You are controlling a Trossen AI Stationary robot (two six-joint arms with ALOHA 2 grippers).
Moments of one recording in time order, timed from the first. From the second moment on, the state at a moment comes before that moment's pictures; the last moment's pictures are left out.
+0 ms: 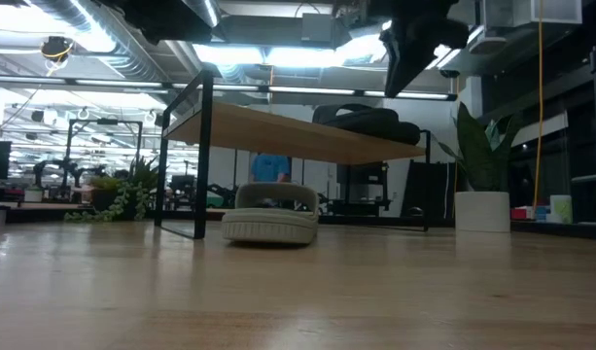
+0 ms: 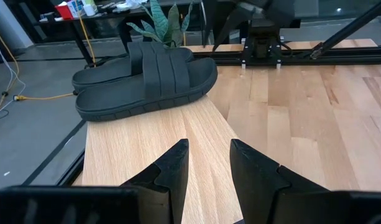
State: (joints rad) left arm -0.14 0.83 0.69 -0.21 -0.47 -0.02; right arm -0.02 1.54 1.43 -1.08 0.42 -0.19
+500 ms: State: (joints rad) left arm -0.14 0.83 0.69 -0.21 -0.47 -0.02; right arm -0.01 1.59 1.44 -1.09 0.24 -0.12
